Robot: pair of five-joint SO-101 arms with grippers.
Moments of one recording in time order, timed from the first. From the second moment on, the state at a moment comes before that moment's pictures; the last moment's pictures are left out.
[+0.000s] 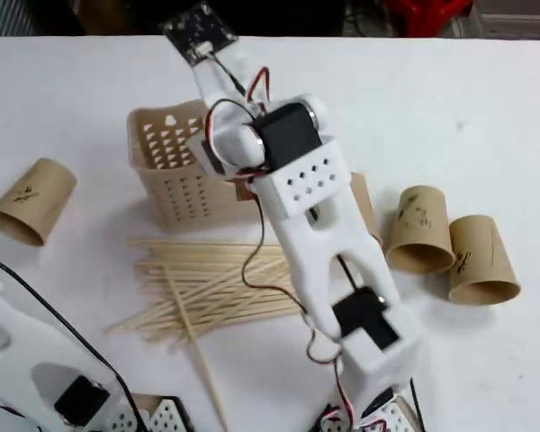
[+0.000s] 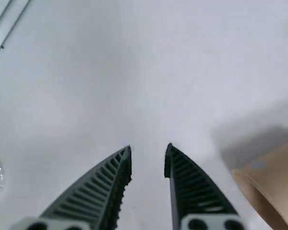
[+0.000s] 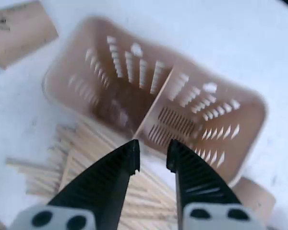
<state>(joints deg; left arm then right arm) -59.7 50.3 -83.5 101.1 -18.9 -36.0 10.9 -45.6 98.2 8.3</state>
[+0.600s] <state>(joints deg) -59.4 34.3 -66.8 102.5 -25.0 -30.8 -19.0 -13.4 98.2 15.8</state>
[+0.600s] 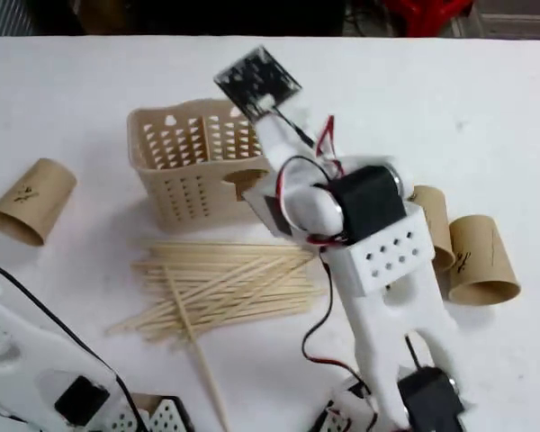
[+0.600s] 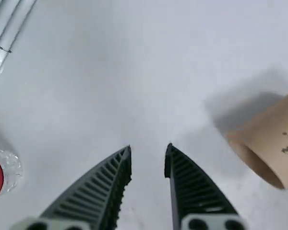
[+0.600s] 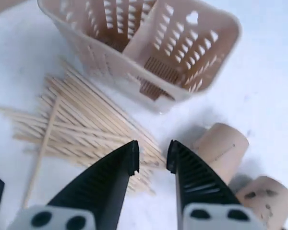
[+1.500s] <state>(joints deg) -47.4 26.7 -23.1 86.9 -18.3 -8.9 -62.3 48.7 81.9 34.9</state>
